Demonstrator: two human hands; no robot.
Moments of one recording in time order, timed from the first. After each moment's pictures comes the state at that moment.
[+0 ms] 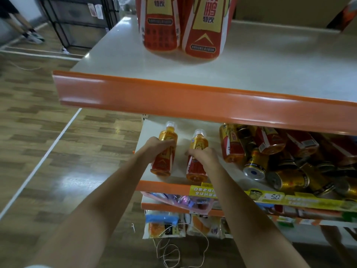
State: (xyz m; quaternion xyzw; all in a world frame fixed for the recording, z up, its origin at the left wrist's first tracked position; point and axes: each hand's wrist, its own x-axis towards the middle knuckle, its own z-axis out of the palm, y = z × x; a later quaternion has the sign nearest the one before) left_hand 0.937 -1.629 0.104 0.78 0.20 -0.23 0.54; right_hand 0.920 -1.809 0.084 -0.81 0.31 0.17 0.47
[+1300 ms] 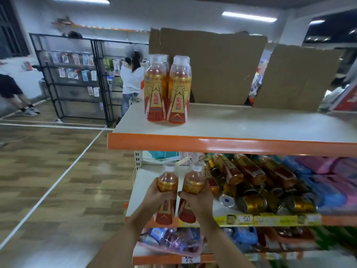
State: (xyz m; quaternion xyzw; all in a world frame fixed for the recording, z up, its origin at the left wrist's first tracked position) left_hand 0.797 -1.652 0.190 0.72 0.01 -0.09 0.69; right_hand 0.782 -1.809 0.172 -0.78 0.14 -0.15 0.59
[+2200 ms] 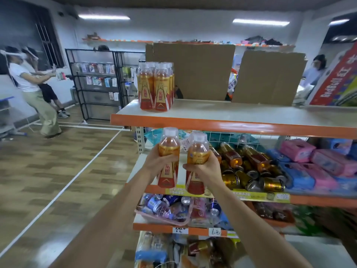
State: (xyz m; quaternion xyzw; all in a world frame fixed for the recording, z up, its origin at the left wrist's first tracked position) left_hand 0.657 -1.734 0.297 0.73 -0.05 0.01 0.68; right_hand 0.653 -1.919 0.269 -0.78 -0.01 -0.12 0.62
